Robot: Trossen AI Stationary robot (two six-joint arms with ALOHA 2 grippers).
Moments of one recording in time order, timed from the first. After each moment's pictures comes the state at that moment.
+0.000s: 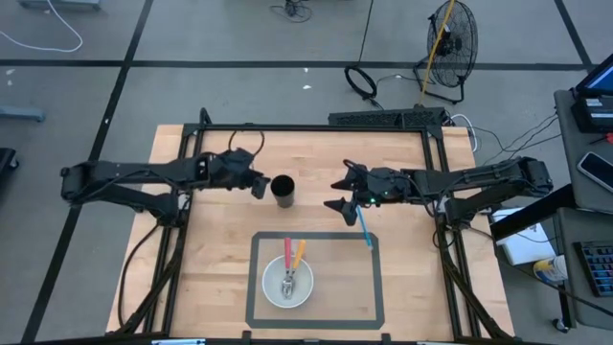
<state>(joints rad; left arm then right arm) 0.22 1.10 0.71 -0.29 -0.13 -0.70 0.04 1.27 0.93 -0.11 0.16 0.51</state>
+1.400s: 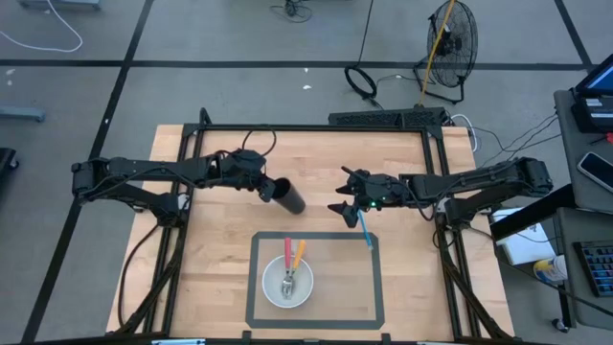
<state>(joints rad) 0.25 1.22 0.71 -0.18 0.00 -0.63 0.05 1.27 0.84 -0.09 0.18 0.57</state>
